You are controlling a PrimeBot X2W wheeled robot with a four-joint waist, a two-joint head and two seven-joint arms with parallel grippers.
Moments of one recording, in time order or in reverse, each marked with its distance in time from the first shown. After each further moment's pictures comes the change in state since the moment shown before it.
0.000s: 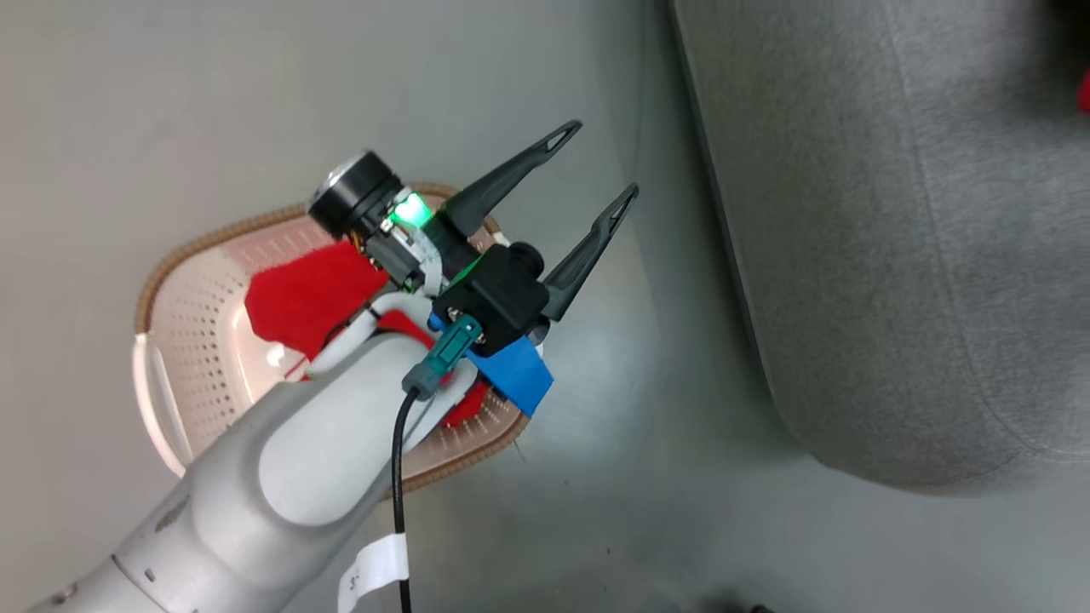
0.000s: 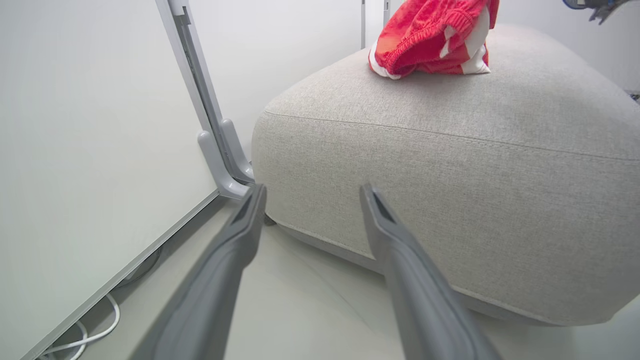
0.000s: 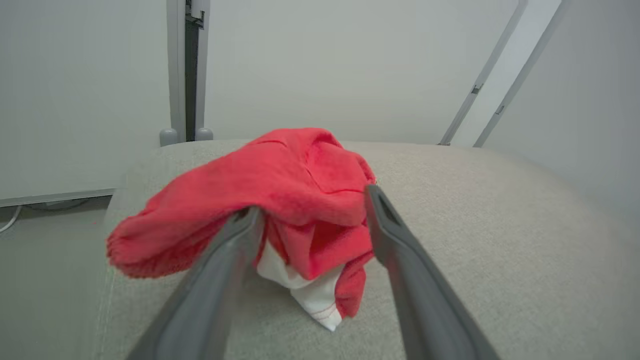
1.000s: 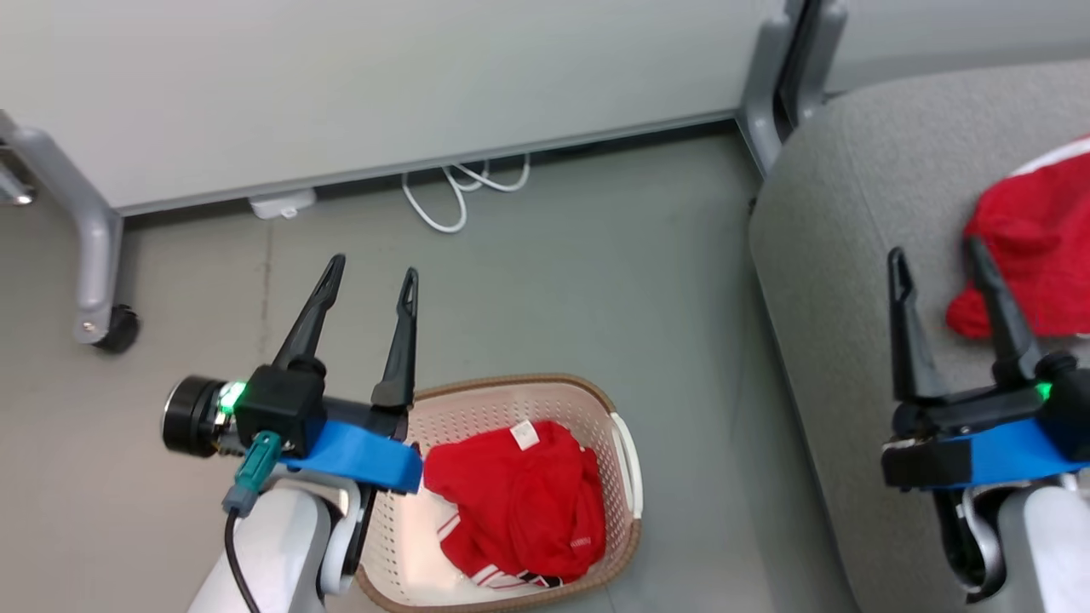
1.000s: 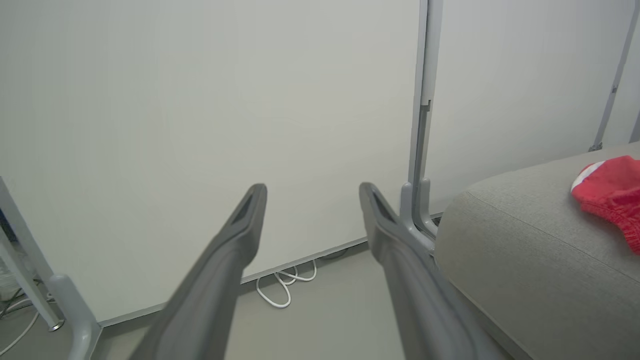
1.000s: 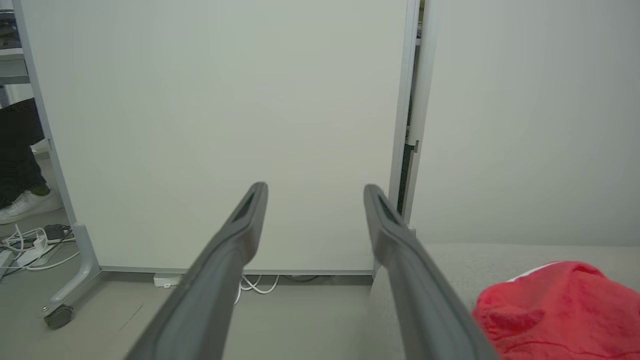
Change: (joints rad) left arm 0.504 -0.077 0.514 -0.088 -0.026 0.077 -0.022; right arm 0.354 0.113 0.404 -0.272 0.045 0.000 0.000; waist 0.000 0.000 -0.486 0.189
